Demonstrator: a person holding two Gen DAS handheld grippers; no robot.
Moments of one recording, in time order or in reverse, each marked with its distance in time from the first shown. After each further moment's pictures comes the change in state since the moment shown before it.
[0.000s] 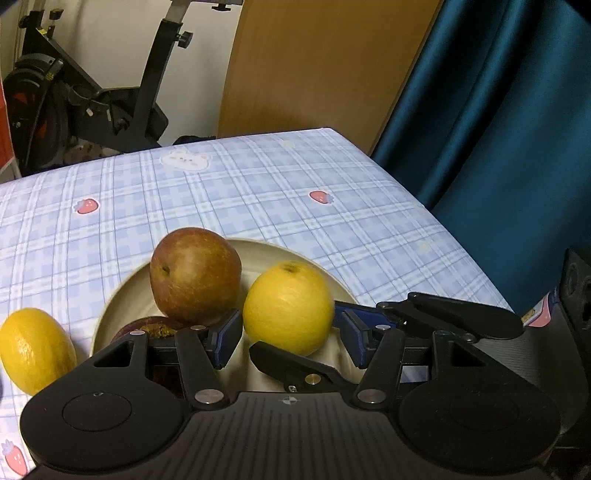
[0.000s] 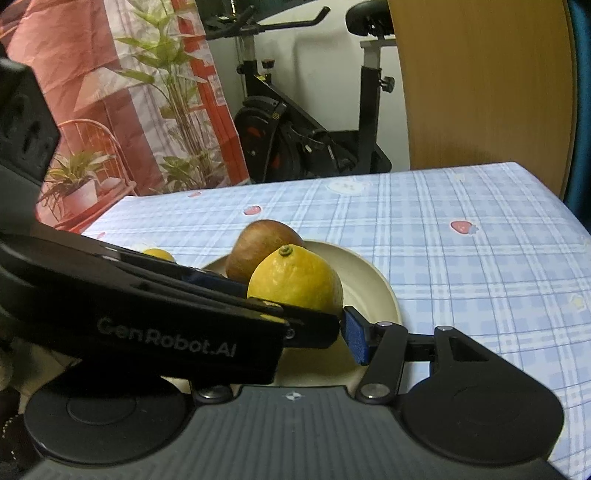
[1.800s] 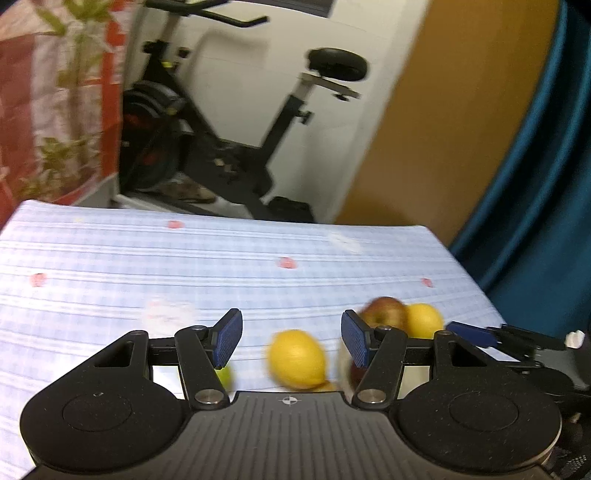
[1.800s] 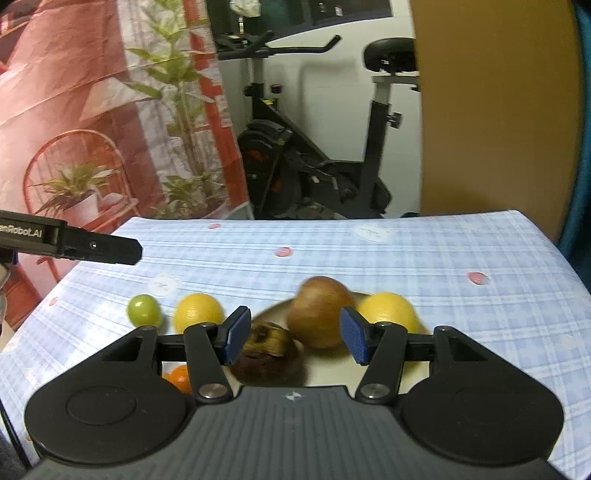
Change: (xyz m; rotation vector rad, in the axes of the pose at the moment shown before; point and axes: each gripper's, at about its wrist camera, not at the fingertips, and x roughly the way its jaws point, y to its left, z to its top) left arm -0.169 0.142 -0.019 -0.175 -0.214 0.169; right arm -0.013 0.072 0.037 -0.051 -0.068 -0.047
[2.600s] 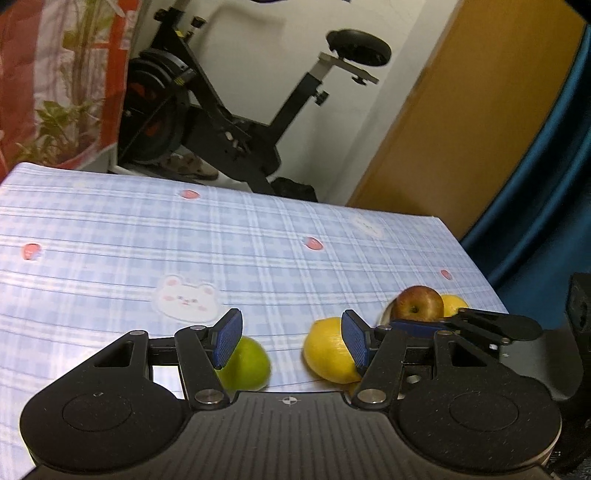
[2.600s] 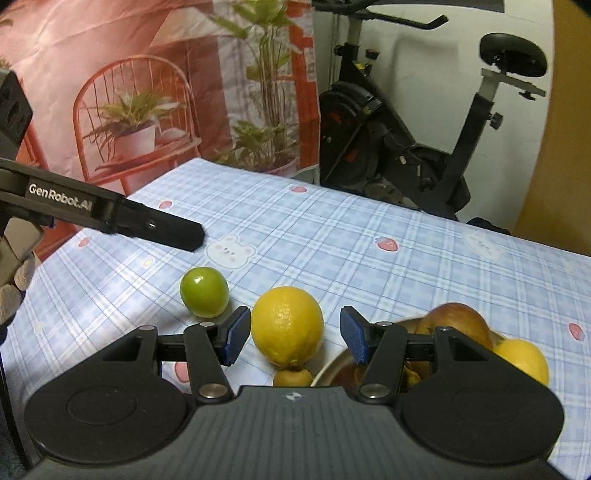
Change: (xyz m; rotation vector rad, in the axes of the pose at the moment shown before) left arm 0.035 0.034 -0.007 -0.048 0.061 -0.061; right arm 0.080 0.073 0.008 -0.224 0.140 0.146
